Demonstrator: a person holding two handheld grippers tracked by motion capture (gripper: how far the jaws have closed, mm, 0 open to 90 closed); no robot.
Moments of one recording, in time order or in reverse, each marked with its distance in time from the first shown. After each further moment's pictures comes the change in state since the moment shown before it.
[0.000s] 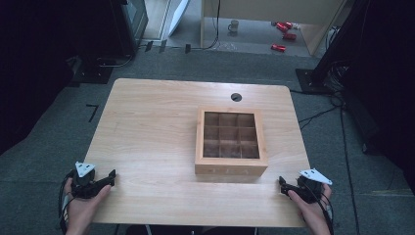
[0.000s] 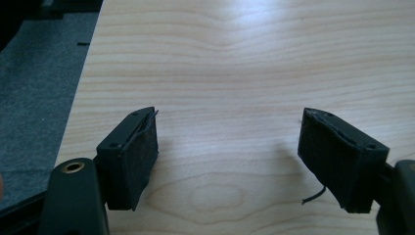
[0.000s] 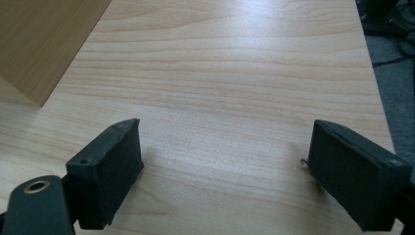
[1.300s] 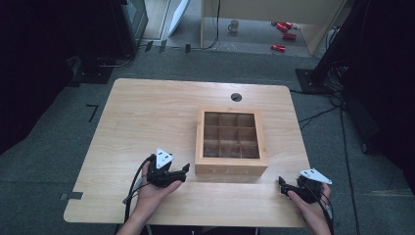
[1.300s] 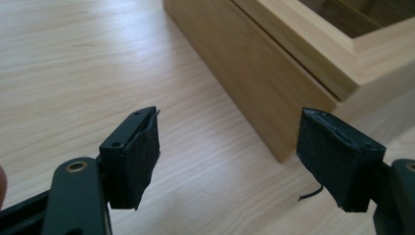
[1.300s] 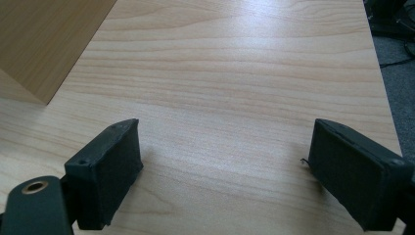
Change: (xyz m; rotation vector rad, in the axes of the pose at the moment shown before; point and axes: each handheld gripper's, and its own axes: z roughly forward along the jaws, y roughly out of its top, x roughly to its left) left arm -0.199 0.045 0.008 -0.066 -0.418 0.243; right arm 0.000 0.000 0.001 0.000 0.014 -0.017
